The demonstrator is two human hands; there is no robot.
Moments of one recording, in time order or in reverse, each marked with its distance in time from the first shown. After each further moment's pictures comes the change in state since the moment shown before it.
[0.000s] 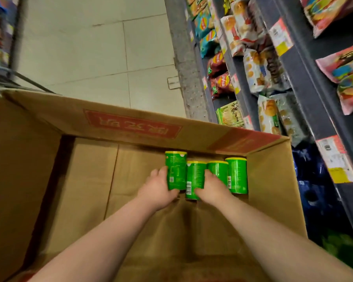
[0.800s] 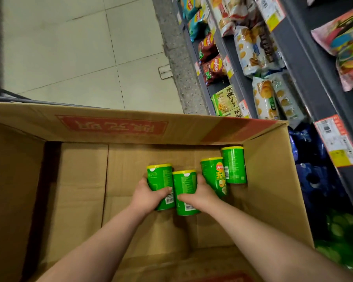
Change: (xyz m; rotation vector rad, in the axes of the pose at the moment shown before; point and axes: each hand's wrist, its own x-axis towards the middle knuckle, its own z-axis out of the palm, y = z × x) left_hand 0.010 -0.021 0.027 -0.601 0.043 -0.336; right_hand -0.009 0.003 0.031 0.483 -0.135 0.091
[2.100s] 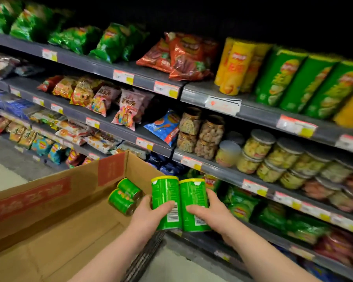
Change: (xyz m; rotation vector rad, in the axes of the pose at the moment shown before) left_hand -0.300 -0.056 -0.020 0.123 -0.677 0.864; right_hand -0.400 0.116 0.105 0.840 0.942 -0.202
